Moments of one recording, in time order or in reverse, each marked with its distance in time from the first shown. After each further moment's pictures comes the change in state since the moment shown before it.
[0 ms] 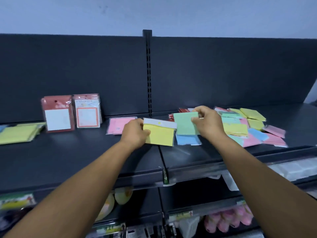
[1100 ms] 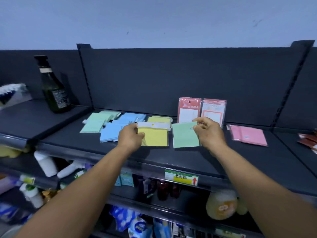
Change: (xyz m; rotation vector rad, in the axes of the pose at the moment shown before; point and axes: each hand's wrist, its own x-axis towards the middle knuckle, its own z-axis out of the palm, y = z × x) left_hand -0.087 -0.265 -0.316 -0.061 0.365 -0.341; right_hand -0.143 -0.271 0.267 0.370 -0.374 -0.102
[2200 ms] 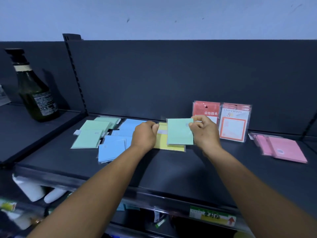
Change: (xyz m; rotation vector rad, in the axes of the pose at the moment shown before) left_hand 0.109 -0.008 0.030 0.152 -0.041 0.150; right_hand 0.073 -0.009 0.094 0.107 0.105 0.058
